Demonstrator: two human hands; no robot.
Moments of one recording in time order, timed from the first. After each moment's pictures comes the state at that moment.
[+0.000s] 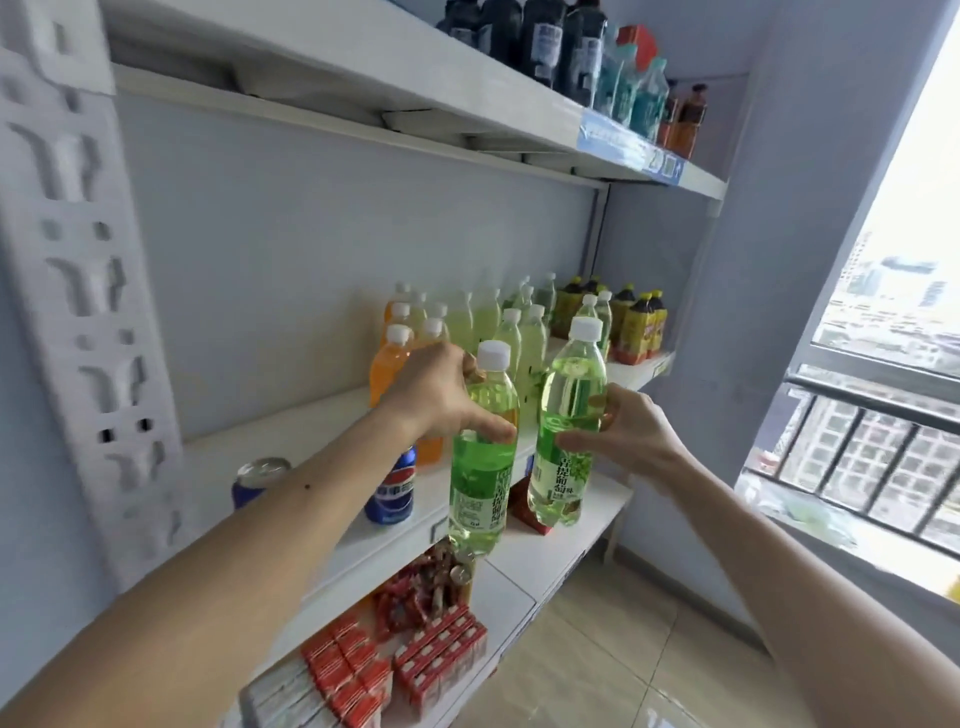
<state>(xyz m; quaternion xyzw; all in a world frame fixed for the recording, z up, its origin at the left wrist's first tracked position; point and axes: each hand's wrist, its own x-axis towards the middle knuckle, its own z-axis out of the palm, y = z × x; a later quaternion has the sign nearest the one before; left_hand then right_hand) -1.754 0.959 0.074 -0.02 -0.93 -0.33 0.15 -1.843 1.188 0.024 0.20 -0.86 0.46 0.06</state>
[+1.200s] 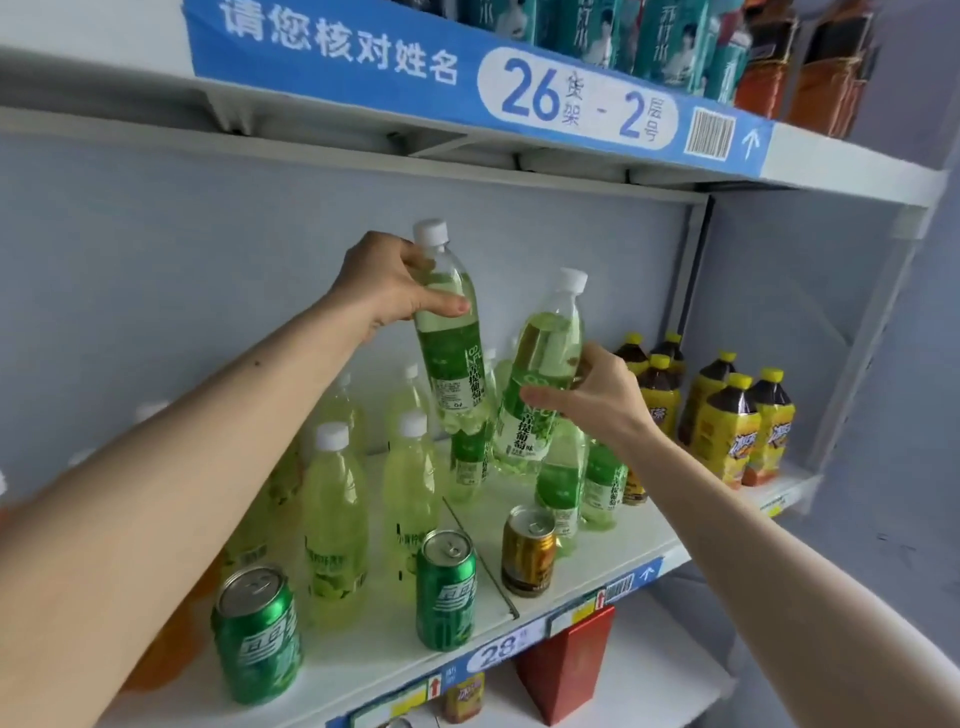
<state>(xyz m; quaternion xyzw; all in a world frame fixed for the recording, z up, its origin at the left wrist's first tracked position) -2.197 1.025 0.178 0.18 -0.83 -0.40 0.34 -2.335 1.223 0.081 0.34 -0.79 0.50 0.04</state>
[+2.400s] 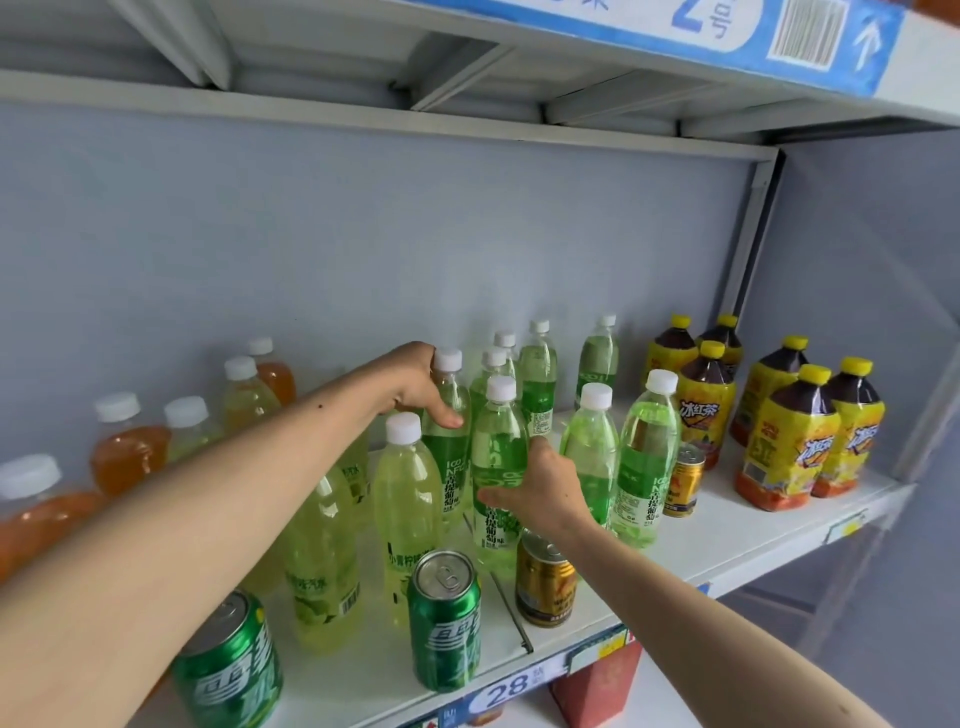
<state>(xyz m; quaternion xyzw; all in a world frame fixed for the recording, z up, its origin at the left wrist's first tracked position) -2.275 0.983 0.074 0.30 -0.90 -0.31 0.07 -2.333 1.158 -0.021 0.31 -0.87 0.38 -0.07</state>
